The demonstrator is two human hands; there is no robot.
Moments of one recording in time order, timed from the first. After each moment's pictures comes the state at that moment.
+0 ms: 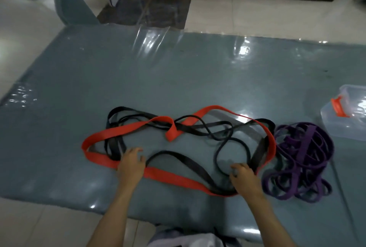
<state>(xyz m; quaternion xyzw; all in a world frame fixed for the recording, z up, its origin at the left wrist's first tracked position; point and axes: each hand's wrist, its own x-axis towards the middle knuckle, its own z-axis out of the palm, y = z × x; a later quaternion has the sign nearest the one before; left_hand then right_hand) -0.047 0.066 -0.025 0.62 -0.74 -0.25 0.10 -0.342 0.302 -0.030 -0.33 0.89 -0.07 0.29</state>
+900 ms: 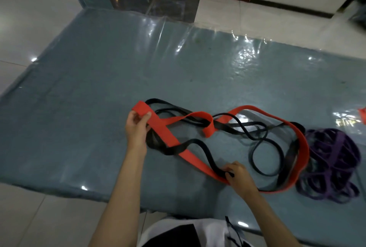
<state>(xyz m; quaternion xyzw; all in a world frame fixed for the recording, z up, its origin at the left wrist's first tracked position) 0.029 -0.067 0.020 0.52 -0.33 -0.65 0.44 -0.205 0.215 -0.057 -0.40 0.86 -0.14 0.27</state>
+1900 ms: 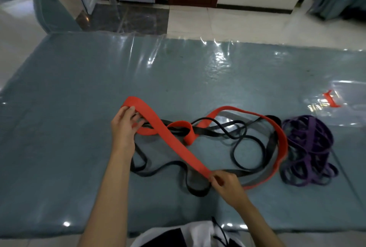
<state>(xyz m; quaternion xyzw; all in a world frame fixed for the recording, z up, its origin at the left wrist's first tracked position) -0.026 -0.074 0.087 0.44 -0.37 -0.71 0.42 -0.197 0.239 -0.060 -0.45 0.81 -0.34 0.19</state>
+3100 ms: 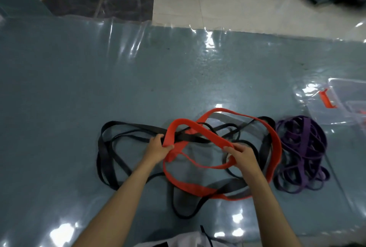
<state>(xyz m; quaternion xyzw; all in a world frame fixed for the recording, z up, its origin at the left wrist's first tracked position) -0.130 -0.061 -0.057 0.48 -0.72 -0.50 -0.05 -0.314 0.181 0.001 -0.04 0.80 -0.49 0.33</state>
